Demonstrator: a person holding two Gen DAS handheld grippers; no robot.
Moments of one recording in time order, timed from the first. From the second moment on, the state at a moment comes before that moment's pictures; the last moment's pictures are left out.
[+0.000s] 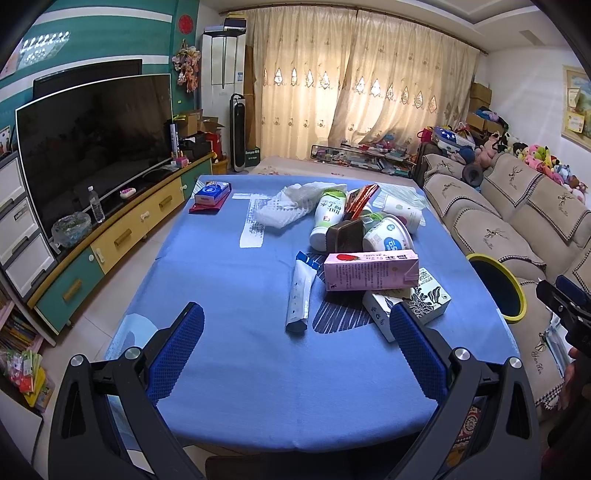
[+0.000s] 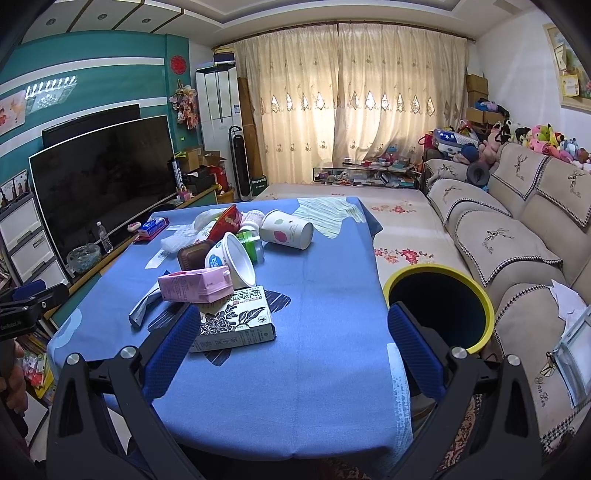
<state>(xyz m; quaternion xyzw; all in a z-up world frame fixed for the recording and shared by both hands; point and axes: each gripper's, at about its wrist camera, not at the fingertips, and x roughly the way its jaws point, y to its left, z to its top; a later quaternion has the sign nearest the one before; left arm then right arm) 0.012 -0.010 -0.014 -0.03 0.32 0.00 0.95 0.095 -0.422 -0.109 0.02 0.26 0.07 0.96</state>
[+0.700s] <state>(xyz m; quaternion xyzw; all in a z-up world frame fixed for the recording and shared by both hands) 0.014 -0.013 -0.016 -0.03 0.33 -0.01 0.94 0.097 -0.425 -0.112 0.02 0.26 0.07 0.96</state>
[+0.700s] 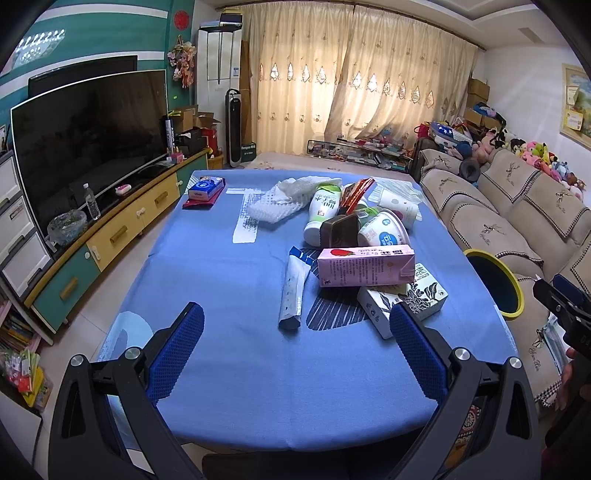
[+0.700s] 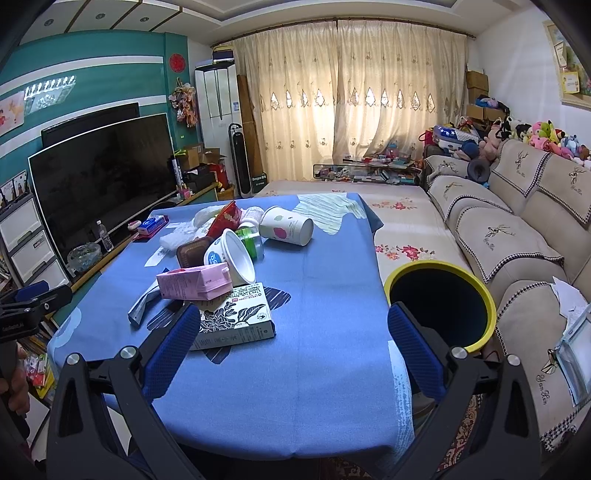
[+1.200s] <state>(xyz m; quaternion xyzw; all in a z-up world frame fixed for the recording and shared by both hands) 0.020 -0.016 -0.020 -0.03 0.34 -0.01 0.94 0.099 -0.425 -0.116 0.03 0.27 0.07 0.96</state>
